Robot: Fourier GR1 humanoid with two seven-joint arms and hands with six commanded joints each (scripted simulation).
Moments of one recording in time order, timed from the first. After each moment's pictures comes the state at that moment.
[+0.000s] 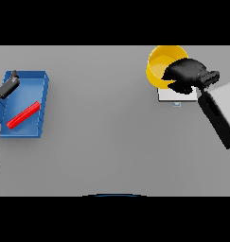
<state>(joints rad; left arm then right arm) -0.39 0.47 0.08 -1.27 -0.48 0.00 0.46 -0.80 -0.57 0.45 -1.10 0.77 0.49 -0.14</state>
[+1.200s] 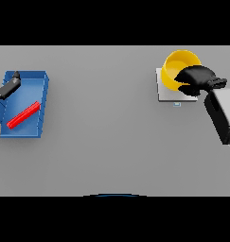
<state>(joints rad) -0.39 0.47 0.07 -1.26 -0.49 -0.01 0.45 -0.84 -0.50 0.39 -0.67 0.80 0.29 -0.25</state>
